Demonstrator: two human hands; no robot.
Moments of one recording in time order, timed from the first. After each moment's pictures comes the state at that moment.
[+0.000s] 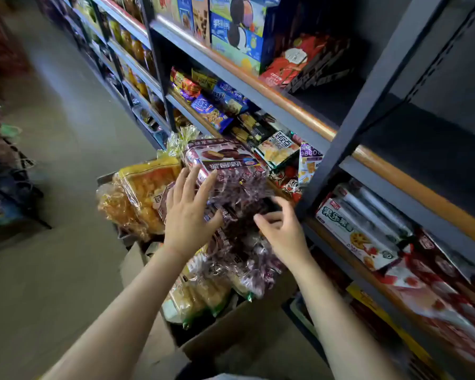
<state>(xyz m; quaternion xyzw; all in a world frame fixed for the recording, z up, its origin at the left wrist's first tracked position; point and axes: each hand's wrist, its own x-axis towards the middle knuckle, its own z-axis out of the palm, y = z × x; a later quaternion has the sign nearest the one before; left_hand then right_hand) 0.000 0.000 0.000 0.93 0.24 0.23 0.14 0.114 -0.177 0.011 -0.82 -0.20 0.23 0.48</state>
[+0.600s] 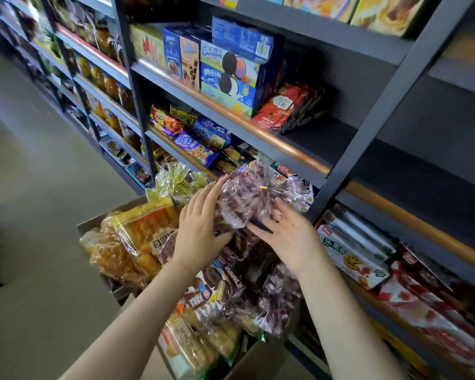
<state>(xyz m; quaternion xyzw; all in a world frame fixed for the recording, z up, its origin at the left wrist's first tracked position) 0.021 0.059 0.029 0.92 0.13 0.24 0.27 0.112 -0.107 0.084 -0.42 0.05 0.36 0.83</state>
